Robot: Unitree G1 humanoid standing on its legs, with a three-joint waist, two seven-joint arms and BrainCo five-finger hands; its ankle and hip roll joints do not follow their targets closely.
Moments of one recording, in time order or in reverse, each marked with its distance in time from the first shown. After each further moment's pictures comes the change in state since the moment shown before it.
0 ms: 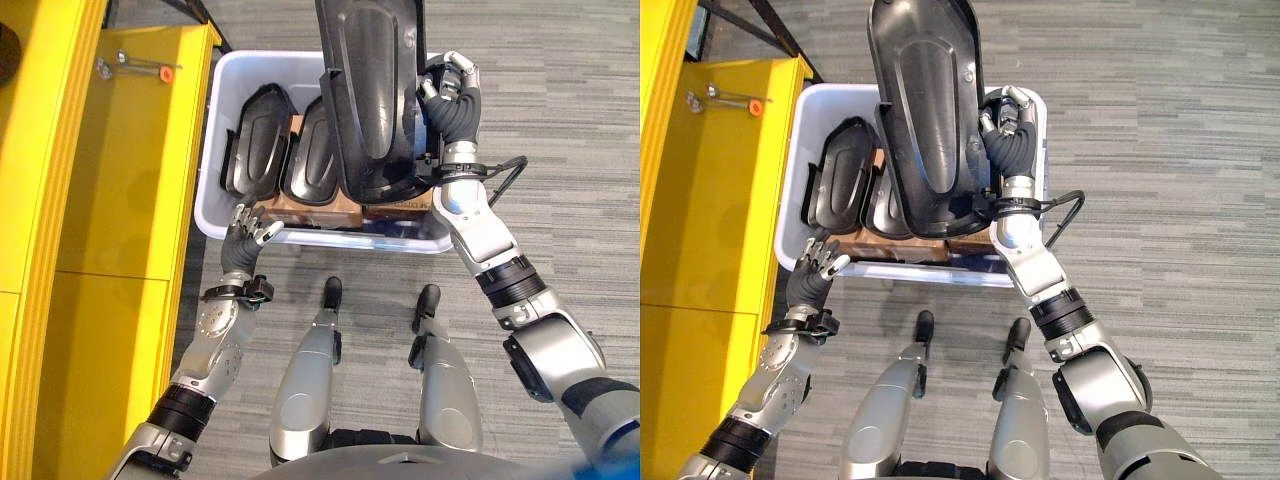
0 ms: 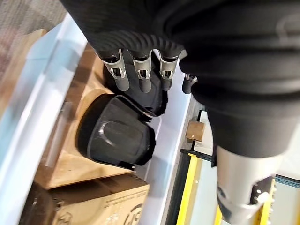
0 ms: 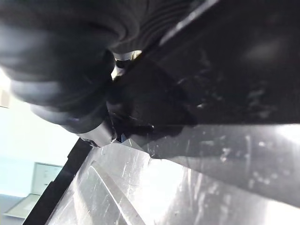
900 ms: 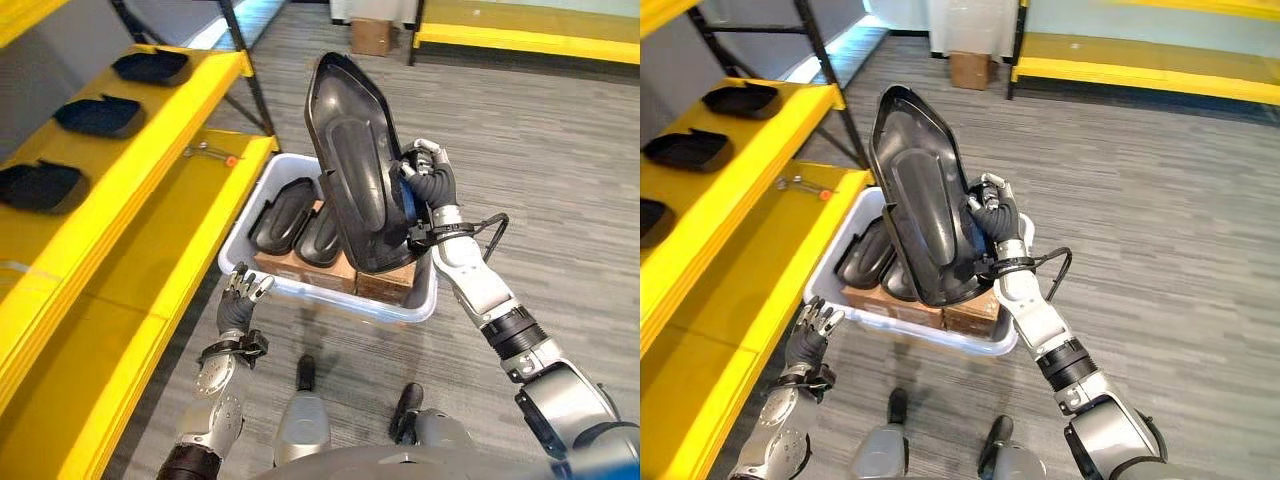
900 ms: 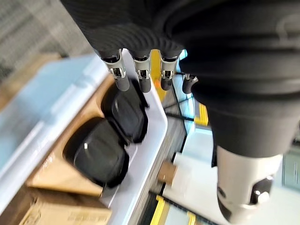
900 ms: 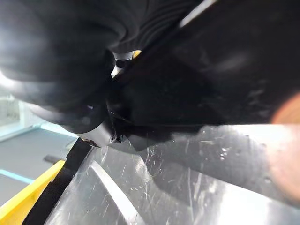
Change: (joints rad) left arm 0.201 -0.148 0.090 0.107 0.064 0.064 -0.040; right arm 0.245 0.002 0.071 0.016 0.013 -0.014 0.115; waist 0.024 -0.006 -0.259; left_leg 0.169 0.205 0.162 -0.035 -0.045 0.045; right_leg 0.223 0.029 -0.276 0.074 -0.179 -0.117
